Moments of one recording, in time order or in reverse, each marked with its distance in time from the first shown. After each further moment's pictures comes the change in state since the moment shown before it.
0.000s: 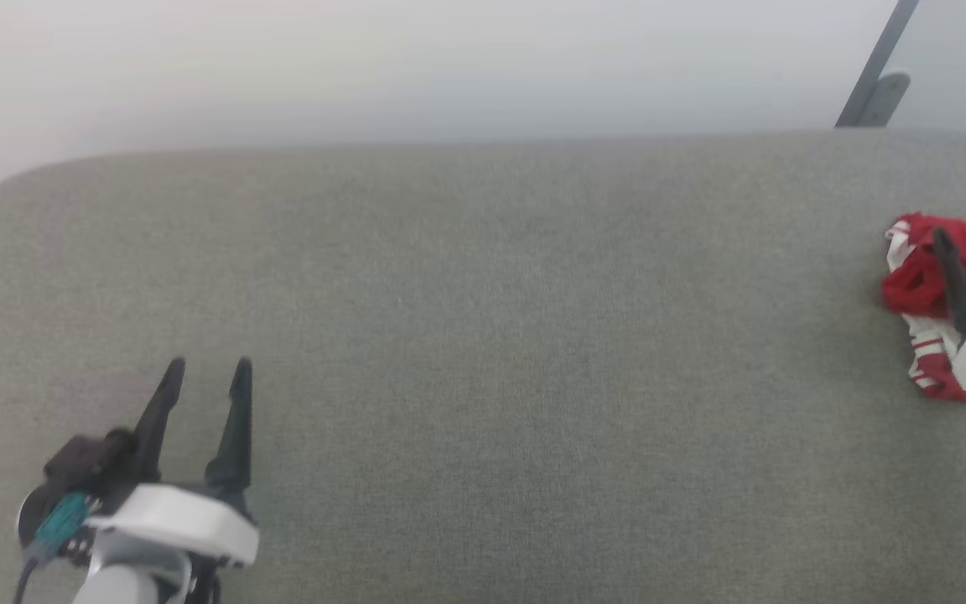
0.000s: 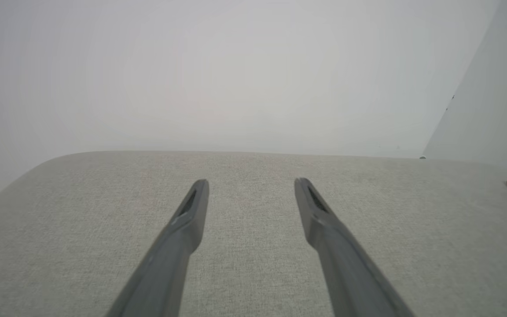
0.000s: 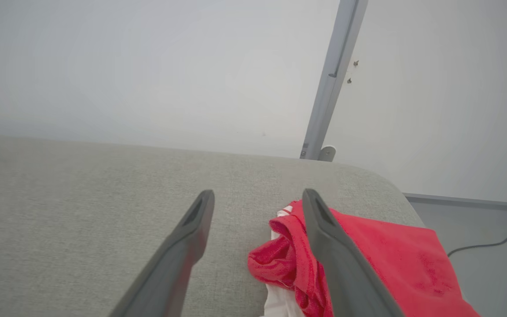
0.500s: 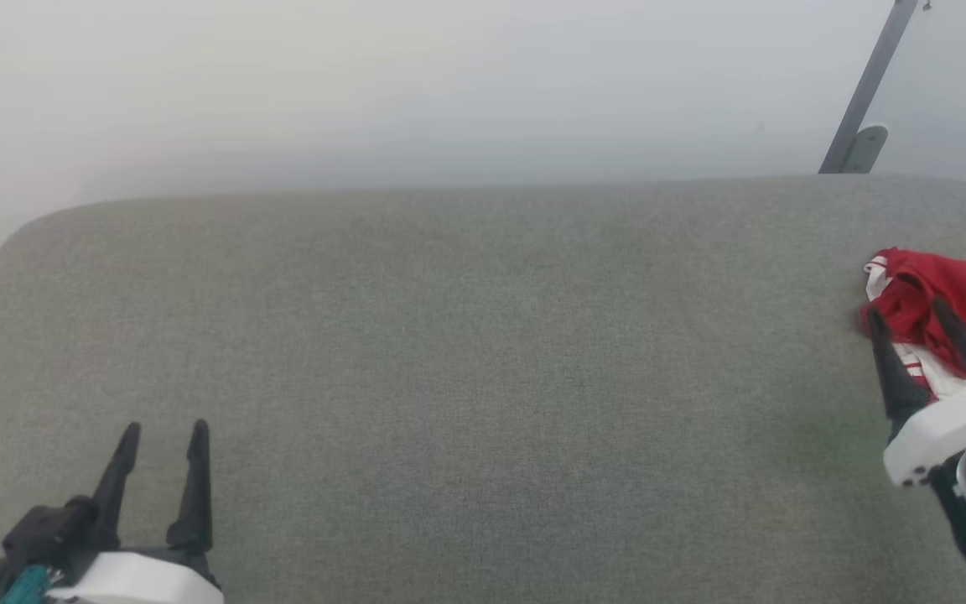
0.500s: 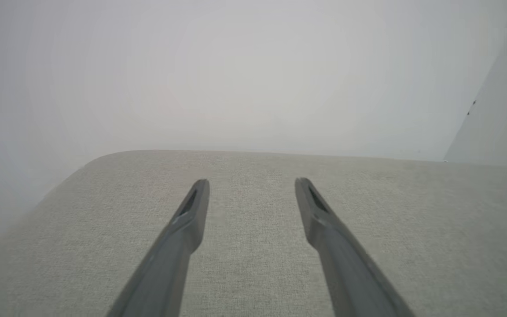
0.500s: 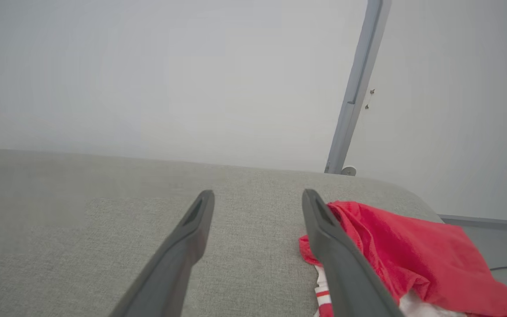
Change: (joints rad) left arm 0.160 0.004 0.092 -0.074 0.024 0.000 0.000; right arm 0.330 0.162 -0.350 -0.310 -0.301 0.000 -0.002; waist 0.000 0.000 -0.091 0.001
